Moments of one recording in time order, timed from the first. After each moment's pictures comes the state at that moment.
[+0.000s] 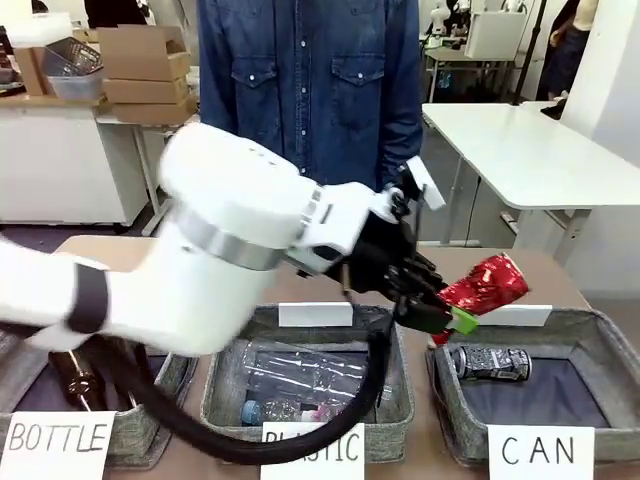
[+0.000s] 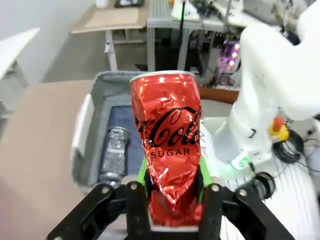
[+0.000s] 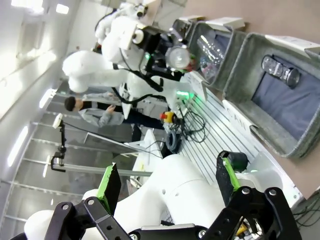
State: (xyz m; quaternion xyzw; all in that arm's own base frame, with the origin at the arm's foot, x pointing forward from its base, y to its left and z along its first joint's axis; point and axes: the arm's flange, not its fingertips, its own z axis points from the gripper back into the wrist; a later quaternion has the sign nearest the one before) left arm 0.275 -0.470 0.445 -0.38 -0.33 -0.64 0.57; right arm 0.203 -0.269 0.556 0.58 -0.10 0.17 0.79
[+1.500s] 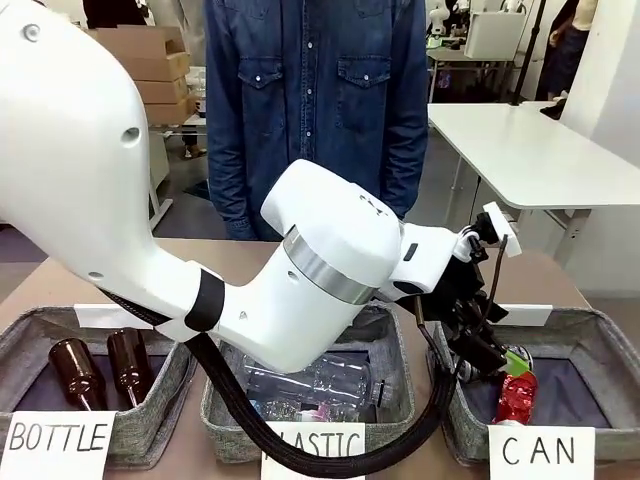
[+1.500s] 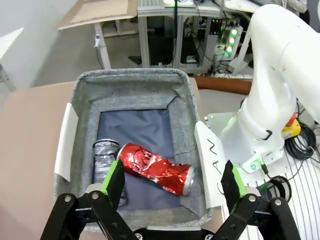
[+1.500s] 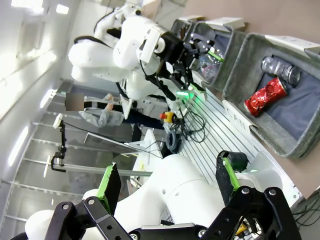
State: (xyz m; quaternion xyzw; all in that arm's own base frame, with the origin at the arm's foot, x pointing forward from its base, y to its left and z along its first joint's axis) left arm 0.277 -0.530 0.412 -0.37 -0.32 -0.67 0.56; right arm 0.202 -0.269 0.556 0.58 -0.10 0.17 0.79
